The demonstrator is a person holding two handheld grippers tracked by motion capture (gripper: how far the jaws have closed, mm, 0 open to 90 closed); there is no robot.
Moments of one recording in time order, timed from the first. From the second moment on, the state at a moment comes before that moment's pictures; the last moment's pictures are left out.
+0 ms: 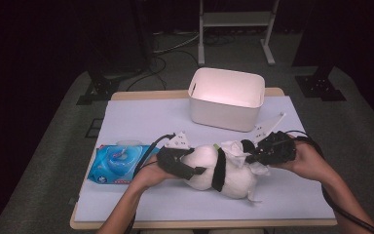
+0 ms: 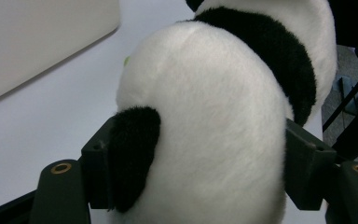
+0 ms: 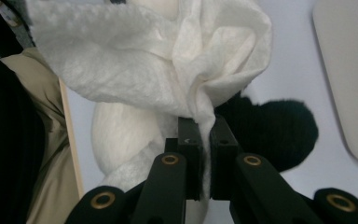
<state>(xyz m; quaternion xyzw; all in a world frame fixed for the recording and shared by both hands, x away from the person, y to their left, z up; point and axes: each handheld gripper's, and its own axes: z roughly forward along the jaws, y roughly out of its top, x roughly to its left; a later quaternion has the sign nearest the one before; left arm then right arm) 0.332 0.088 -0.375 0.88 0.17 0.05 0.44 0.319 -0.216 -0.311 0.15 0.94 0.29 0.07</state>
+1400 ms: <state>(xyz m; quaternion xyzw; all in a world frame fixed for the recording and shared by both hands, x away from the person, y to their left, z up) 0.323 0.082 -0.367 0.89 0.14 0.06 0.43 0.334 -0.227 -0.311 0.18 0.93 0.30 0.08</state>
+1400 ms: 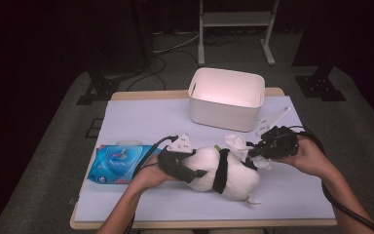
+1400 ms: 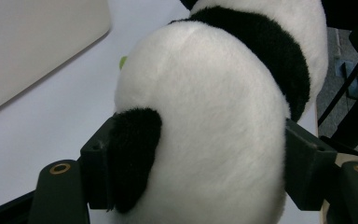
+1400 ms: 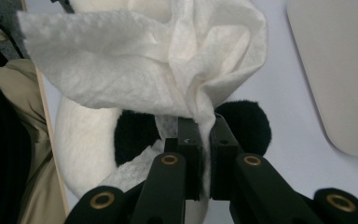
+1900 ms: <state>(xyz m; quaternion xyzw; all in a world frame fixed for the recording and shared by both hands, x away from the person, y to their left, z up) 0.323 0.068 -0.354 0.89 0.14 0.07 0.42 0.320 -0.205 -0.304 0.14 0.94 0.29 0.08</state>
